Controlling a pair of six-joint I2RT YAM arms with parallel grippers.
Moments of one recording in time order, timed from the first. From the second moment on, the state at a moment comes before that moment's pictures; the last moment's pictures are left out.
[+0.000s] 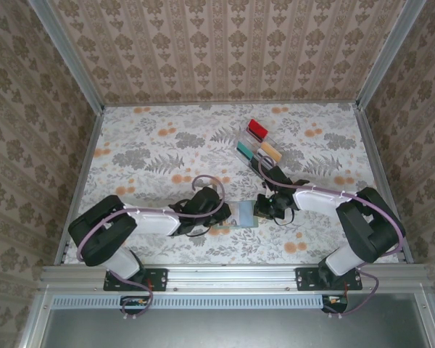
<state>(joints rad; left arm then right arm) -0.97 1.56 0.56 0.23 0.06 -1.14 0.52 1.55 0.71 -0.38 -0.30 0.74</state>
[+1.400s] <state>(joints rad) -1.01 1.63 0.80 -0.13 0.06 -0.94 0.54 1.56 0.72 -0.35 -0.30 0.74</state>
